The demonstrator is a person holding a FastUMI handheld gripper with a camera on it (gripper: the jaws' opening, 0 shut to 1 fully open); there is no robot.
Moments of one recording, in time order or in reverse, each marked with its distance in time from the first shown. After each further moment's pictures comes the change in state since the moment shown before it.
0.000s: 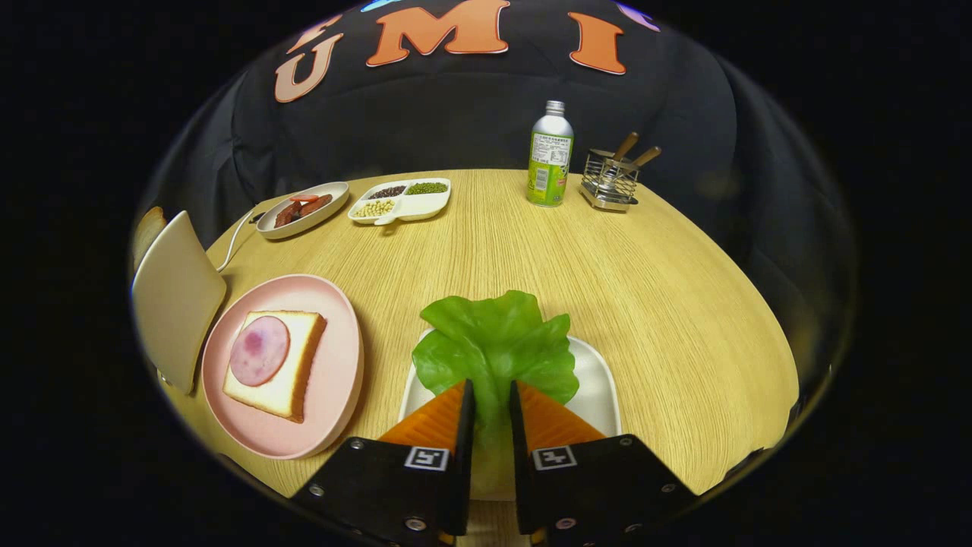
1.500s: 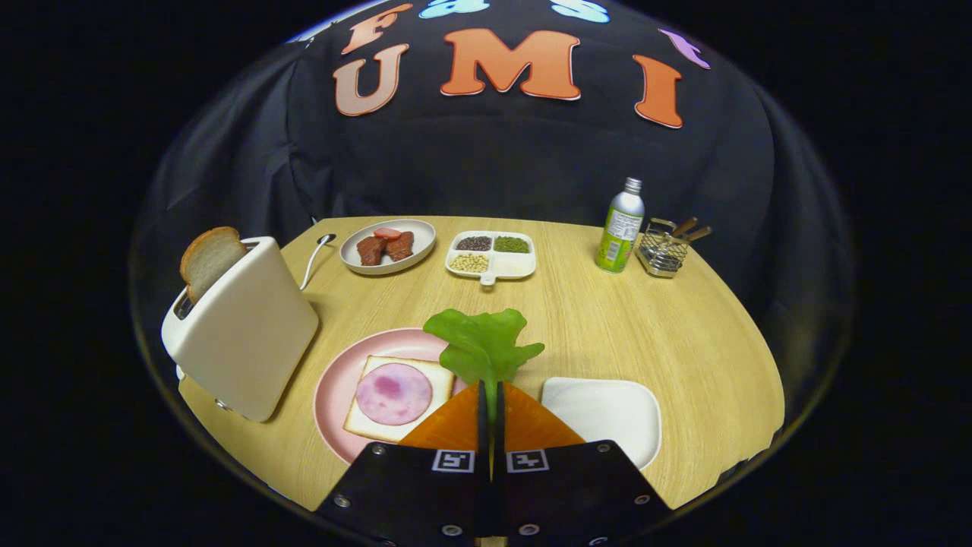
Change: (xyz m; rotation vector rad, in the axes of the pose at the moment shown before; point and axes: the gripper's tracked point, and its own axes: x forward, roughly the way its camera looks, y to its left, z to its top) arm -0.069 0.115 0.058 -0.103 -0.123 0.139
